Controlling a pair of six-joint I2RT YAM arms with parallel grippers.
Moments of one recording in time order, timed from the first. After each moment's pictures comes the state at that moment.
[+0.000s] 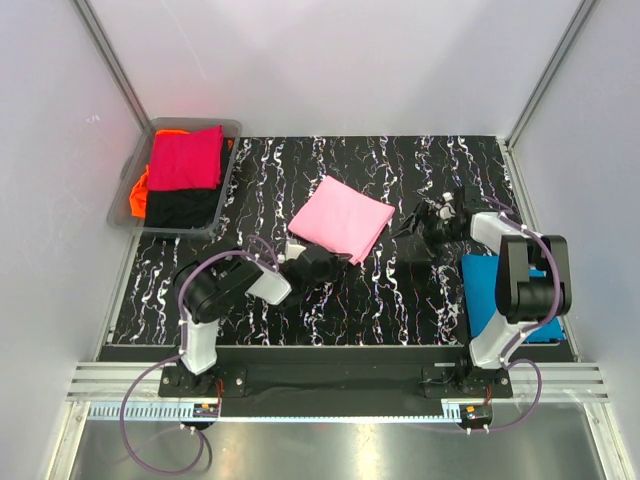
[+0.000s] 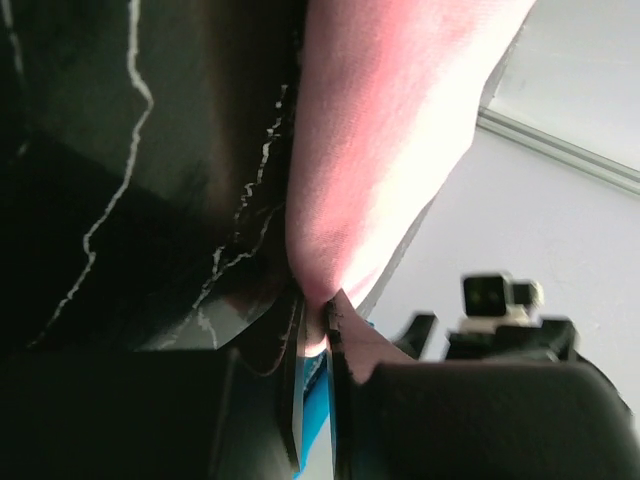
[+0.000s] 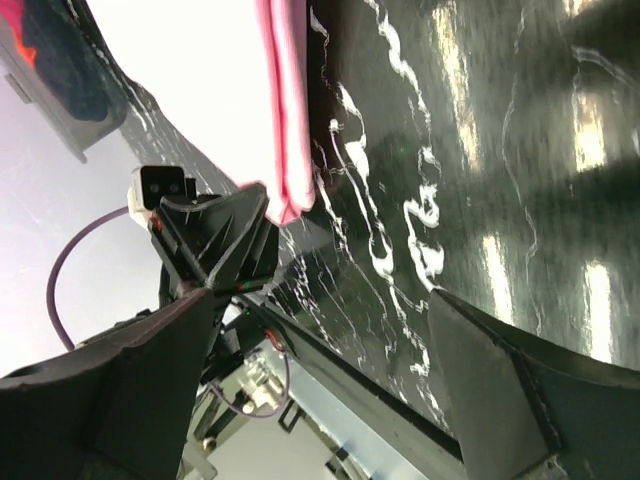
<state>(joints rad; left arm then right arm) -0.84 1.94 0.72 0.65 -0.25 -1.88 -0.01 1.70 0.99 -0.44 -0.75 0.63</state>
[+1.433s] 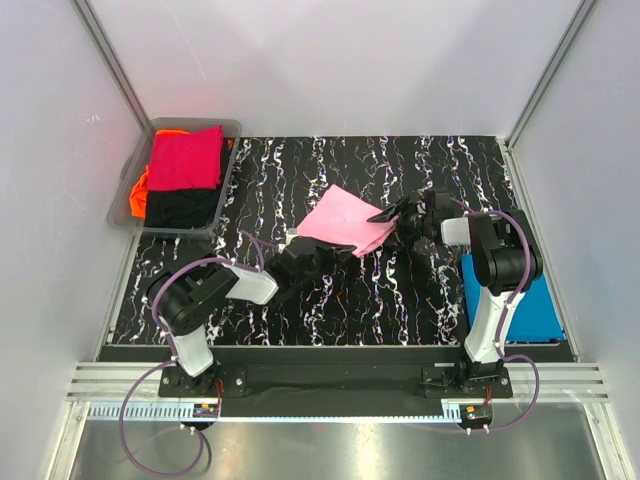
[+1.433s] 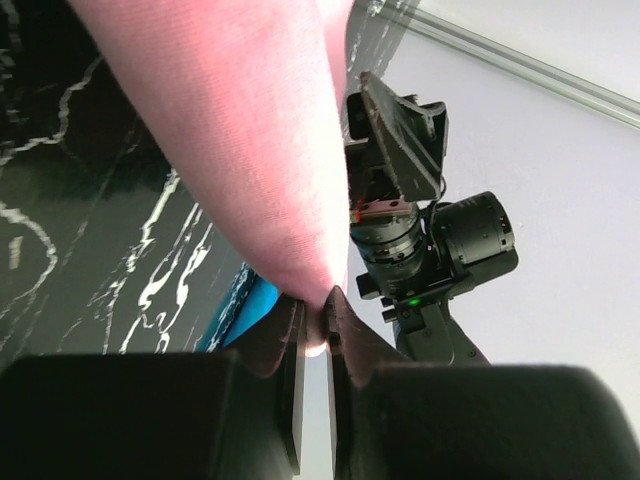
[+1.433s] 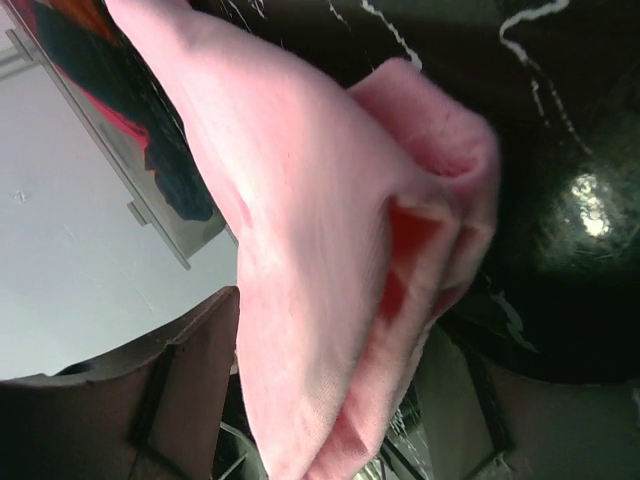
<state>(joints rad) -0.80 1.77 0.67 0.71 -0.05 -1.85 0.13 1.97 0.97 0.22 -0.67 1.16</state>
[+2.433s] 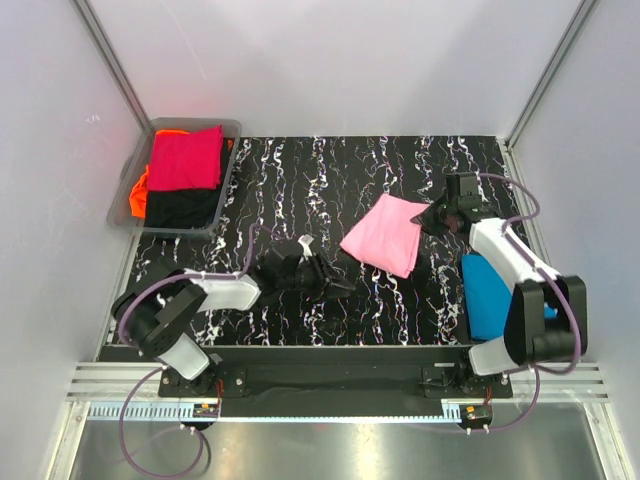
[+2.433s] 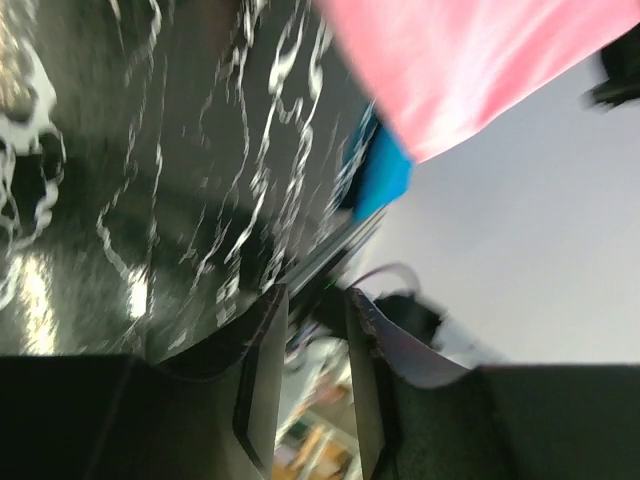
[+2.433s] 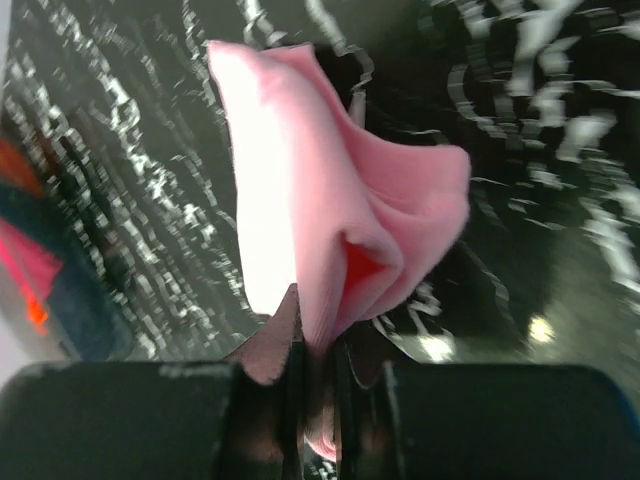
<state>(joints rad) -0.76 1.59 0.58 0.47 0.42 -1.46 0.13 1.49 1.00 -0.32 -0.12 0.96</state>
